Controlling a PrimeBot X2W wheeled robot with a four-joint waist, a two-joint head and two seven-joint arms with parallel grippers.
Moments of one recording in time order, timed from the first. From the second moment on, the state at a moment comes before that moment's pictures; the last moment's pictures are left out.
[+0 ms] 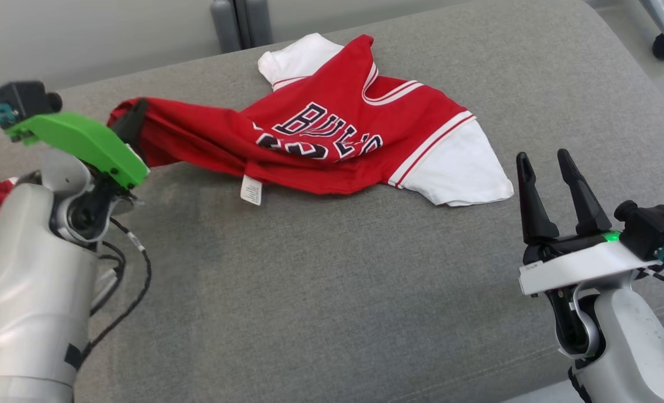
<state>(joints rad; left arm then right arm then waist) -0.78 0.25 -0.24 0.69 -0.93 -0.13 0.25 -0.25 -0.18 0.12 0.16 0.45 0.13 -0.26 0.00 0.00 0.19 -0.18</state>
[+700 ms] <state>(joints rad) -0.90 0.42 -0.31 0.79 -0.93 -0.13 0.32 -0.29 -0.13 0.13 0.18 0.46 0.13 -0.26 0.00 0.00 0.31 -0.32</state>
